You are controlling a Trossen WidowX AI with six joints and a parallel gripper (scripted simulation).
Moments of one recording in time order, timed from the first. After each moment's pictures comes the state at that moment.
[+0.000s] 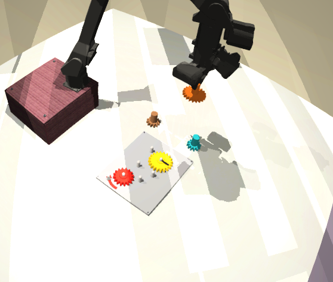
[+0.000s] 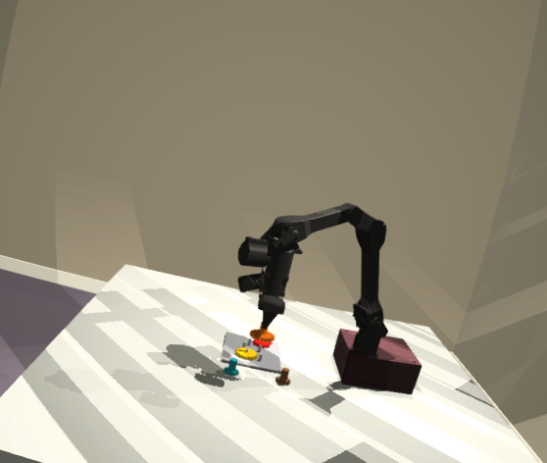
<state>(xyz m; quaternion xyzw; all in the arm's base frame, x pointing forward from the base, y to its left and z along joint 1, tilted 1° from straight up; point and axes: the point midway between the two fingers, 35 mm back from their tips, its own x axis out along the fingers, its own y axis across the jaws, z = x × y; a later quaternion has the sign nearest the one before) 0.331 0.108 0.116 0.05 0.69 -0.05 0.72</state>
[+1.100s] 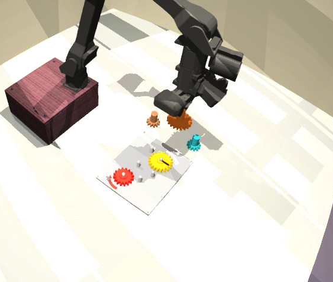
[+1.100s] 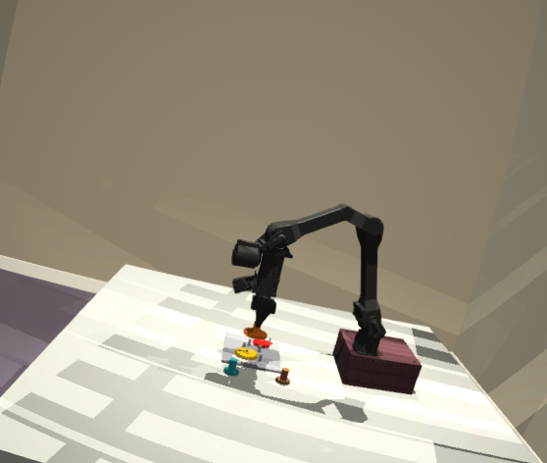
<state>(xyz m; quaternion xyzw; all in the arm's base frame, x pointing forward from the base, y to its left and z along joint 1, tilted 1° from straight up) 0.334 0.023 0.085 0.04 0.69 -0.06 0.72</state>
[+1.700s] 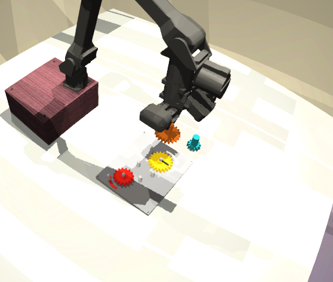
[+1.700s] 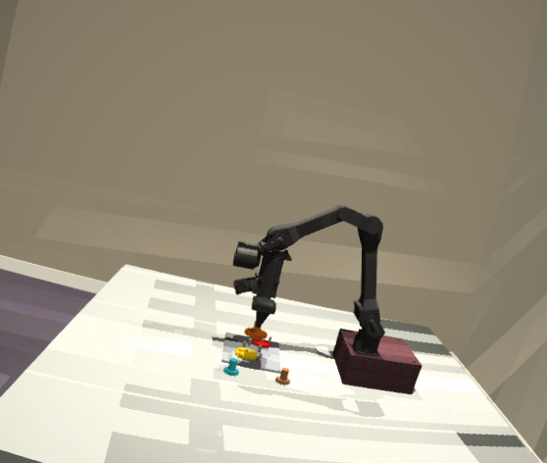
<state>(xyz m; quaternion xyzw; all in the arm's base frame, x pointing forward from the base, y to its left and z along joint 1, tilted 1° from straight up) 0.324 -0.021 0.069 0.04 0.69 -0.06 0.72</state>
